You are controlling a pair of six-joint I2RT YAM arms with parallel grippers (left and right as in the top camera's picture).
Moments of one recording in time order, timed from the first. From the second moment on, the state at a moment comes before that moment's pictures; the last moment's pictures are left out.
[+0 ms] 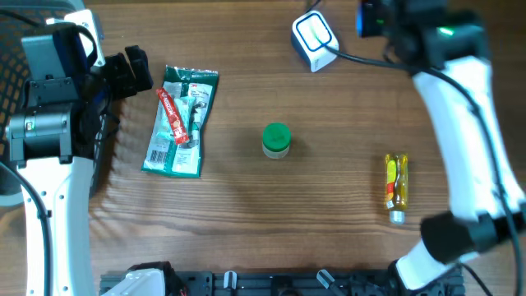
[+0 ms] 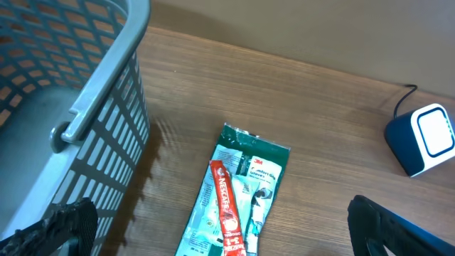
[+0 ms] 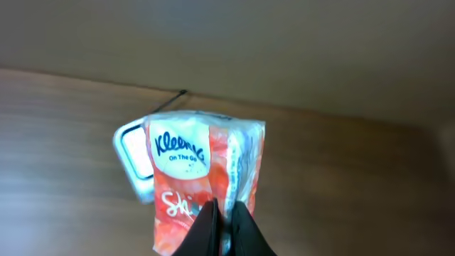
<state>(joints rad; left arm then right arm) 0.08 1.33 1.54 -0.91 -0.02 -0.16 0.30 1.83 2.05 -0.92 0.35 -0.03</state>
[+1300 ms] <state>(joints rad) 0.08 1.33 1.54 -0.91 -0.02 -0.16 0.36 1.98 2.06 -1.13 0.31 -0.02</state>
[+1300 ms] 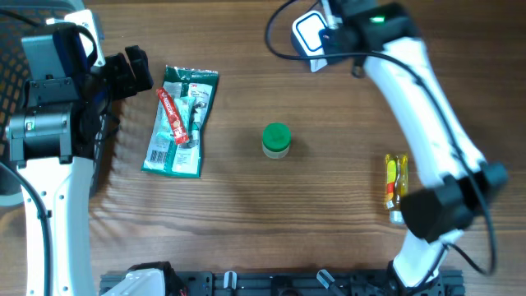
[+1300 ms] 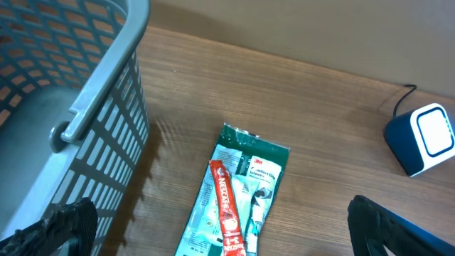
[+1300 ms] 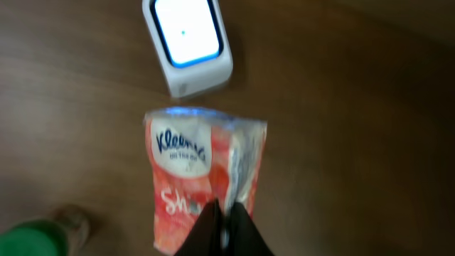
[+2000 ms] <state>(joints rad) 0.08 1.33 1.54 -0.91 -0.02 -0.16 0.22 1.95 1.41 -1.20 0.08 0.40</state>
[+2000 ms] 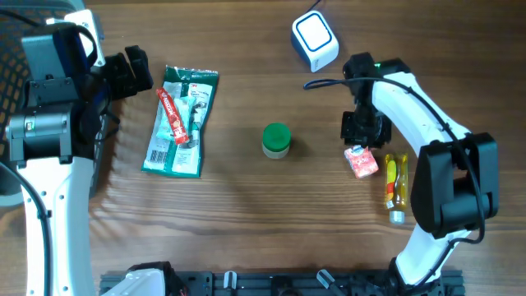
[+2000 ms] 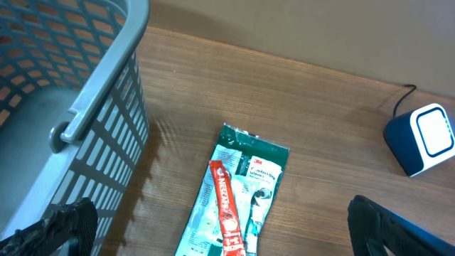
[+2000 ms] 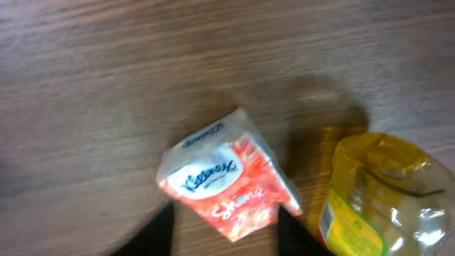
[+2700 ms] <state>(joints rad) 0.08 1.33 1.54 -0.91 -0.02 -0.16 0.25 1.95 1.23 -1.01 -0.03 0.40</state>
